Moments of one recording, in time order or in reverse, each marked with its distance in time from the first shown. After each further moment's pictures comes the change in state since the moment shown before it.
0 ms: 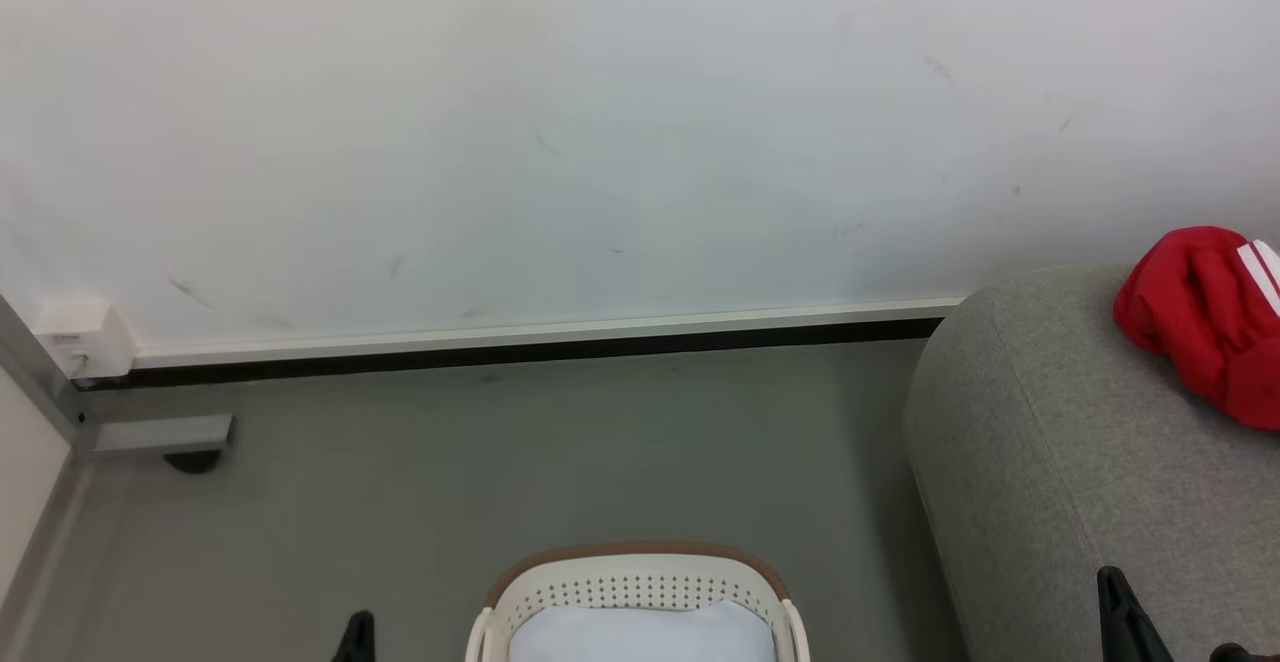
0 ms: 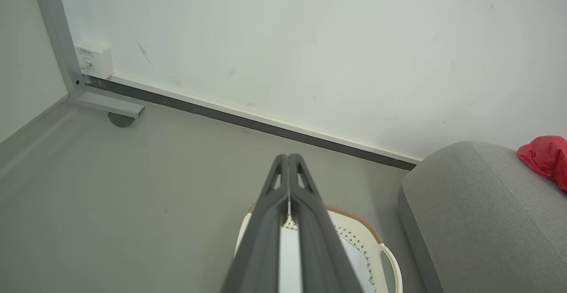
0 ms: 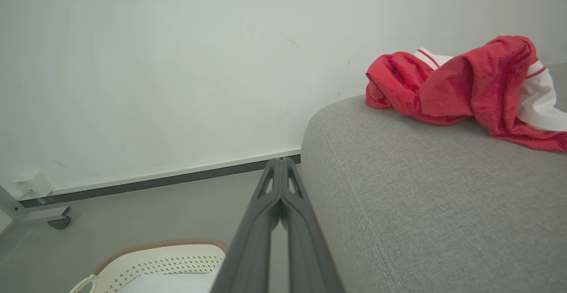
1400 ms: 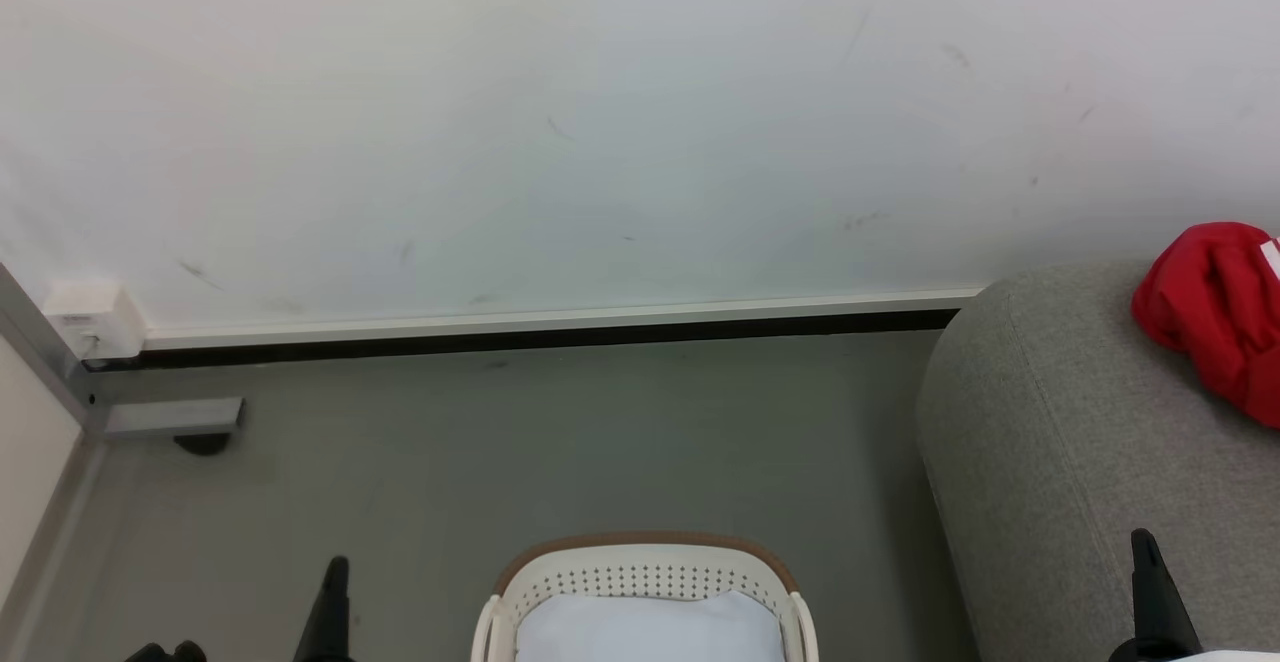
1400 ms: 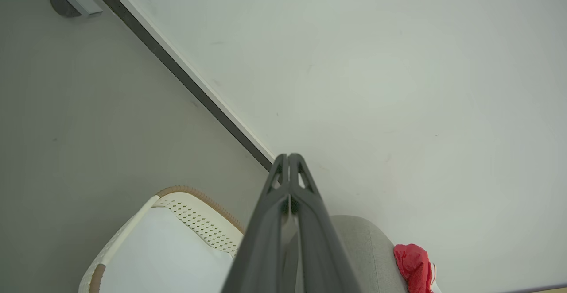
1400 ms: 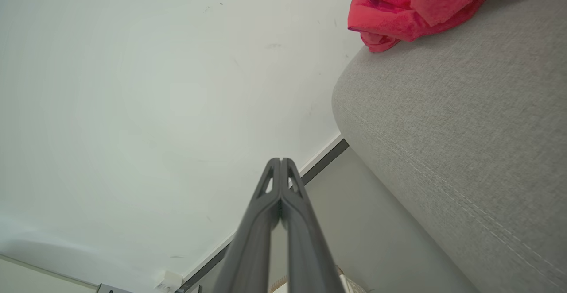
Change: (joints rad) left arm -0.086 0.000 0.062 -0.015 -0.611 -0.038 0.151; right arm -0.066 -0.003 -0.018 -0.021 0.649 0.000 0.151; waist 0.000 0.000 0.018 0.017
